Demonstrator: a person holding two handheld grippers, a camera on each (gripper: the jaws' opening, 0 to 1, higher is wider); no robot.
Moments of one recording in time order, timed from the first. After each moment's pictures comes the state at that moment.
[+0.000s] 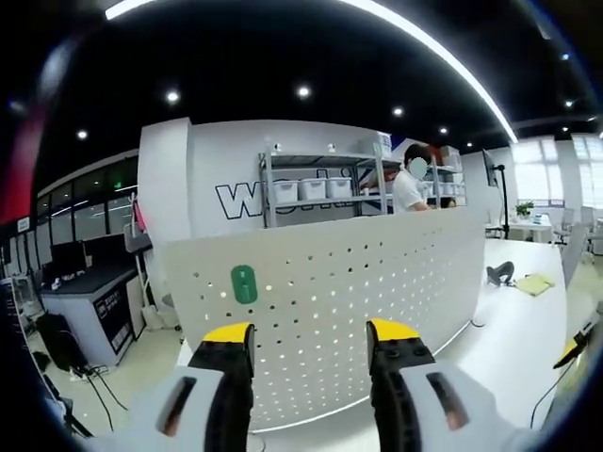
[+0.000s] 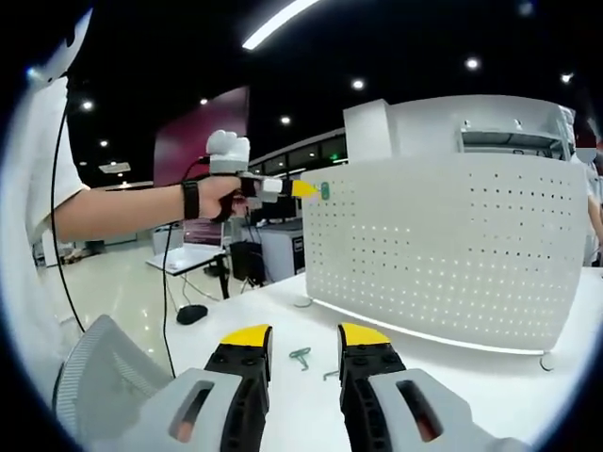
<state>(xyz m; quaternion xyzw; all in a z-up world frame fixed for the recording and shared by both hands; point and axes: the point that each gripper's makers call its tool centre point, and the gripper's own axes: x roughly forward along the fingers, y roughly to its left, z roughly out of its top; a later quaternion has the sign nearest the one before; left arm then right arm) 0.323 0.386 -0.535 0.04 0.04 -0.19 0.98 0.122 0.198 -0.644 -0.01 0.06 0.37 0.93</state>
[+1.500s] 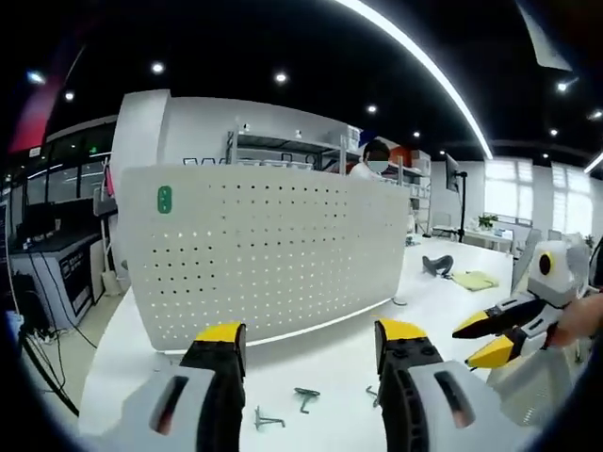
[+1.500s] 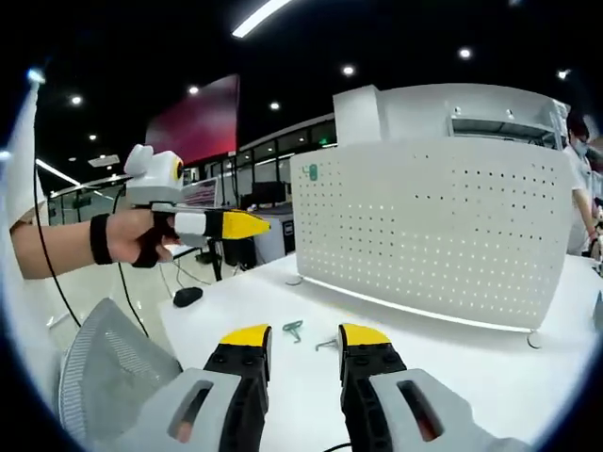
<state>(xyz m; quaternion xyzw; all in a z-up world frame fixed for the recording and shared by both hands) 0.174 0.301 -0.616 -0.02 0.08 -0.27 0.96 0.101 0.169 -0.668 -0.01 0.11 0.34 0.93</state>
